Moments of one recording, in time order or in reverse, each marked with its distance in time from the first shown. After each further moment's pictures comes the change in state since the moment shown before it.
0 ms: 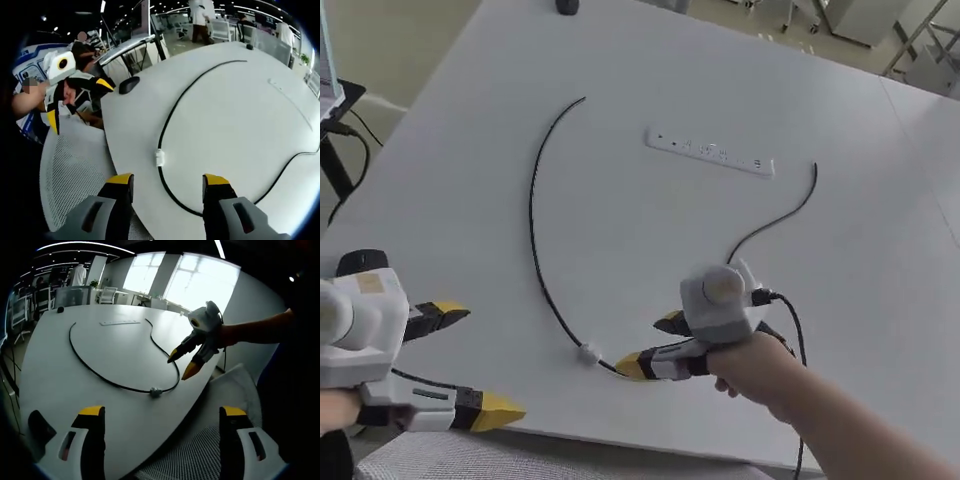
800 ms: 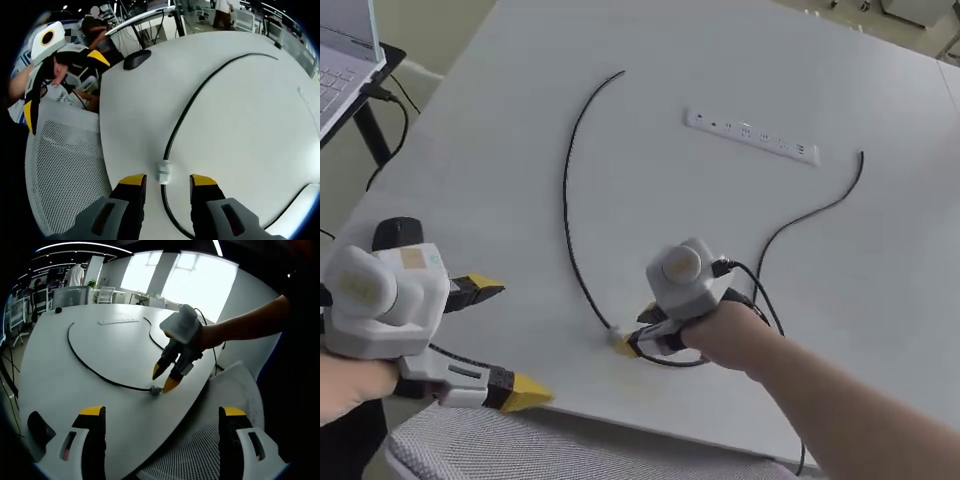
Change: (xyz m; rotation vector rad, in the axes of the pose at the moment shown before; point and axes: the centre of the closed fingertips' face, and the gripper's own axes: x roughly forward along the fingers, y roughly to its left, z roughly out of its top) left arm 0.005 0.001 -0.004 0.014 0.012 -0.011; right arm 0.059 0.012 0.001 -0.128 0.170 0.058
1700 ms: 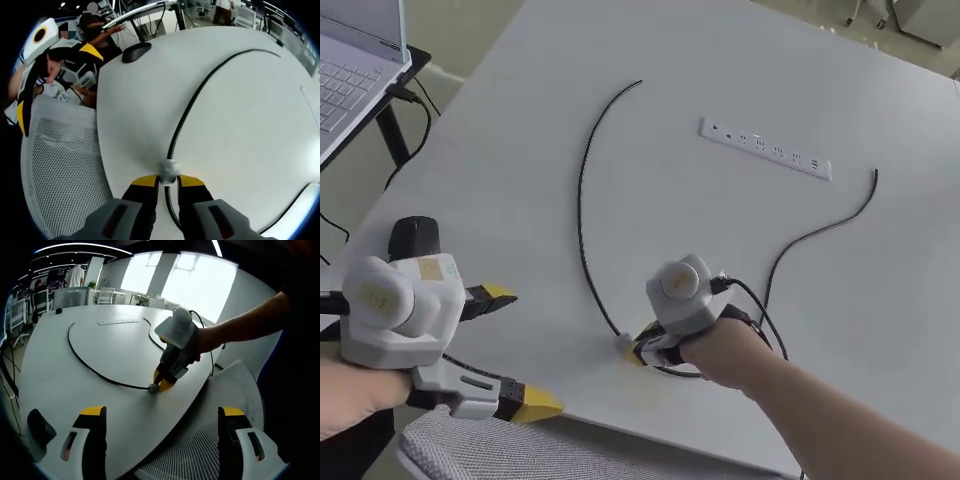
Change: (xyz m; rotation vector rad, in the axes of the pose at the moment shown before) left arm -0.003 -0.001 -0.006 0.010 -0.006 0.010; right arm 0.012 0.004 -0.006 -0.001 0.041 -0.014
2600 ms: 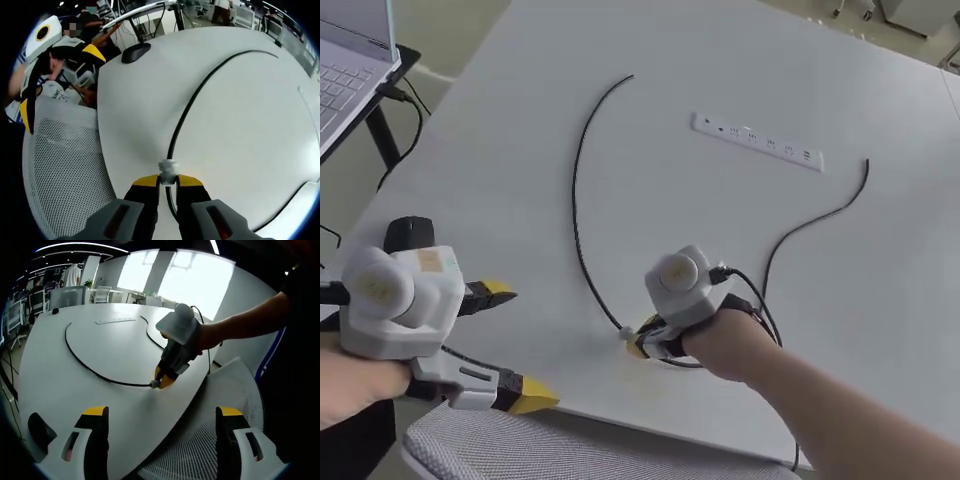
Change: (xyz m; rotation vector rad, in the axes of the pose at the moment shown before) left arm 0.000 0.002 0.001 0.017 0.023 -0.029; right arm -0.011 0.001 -0.001 0.003 0.012 -0.016
